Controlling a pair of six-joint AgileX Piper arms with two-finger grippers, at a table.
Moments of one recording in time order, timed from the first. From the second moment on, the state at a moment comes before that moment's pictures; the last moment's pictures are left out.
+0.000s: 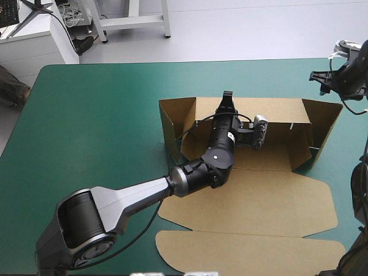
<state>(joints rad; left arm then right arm) -1.09 1.98 -1.62 1.42 0.74 -0.21 -0.20 1.88 -1.98 0.06 1.24 0.08</state>
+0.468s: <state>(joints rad) -1.09 1.98 -1.62 1.42 0.74 -0.21 -0.22 1.87 -1.90 0.15 1.24 -0.03</state>
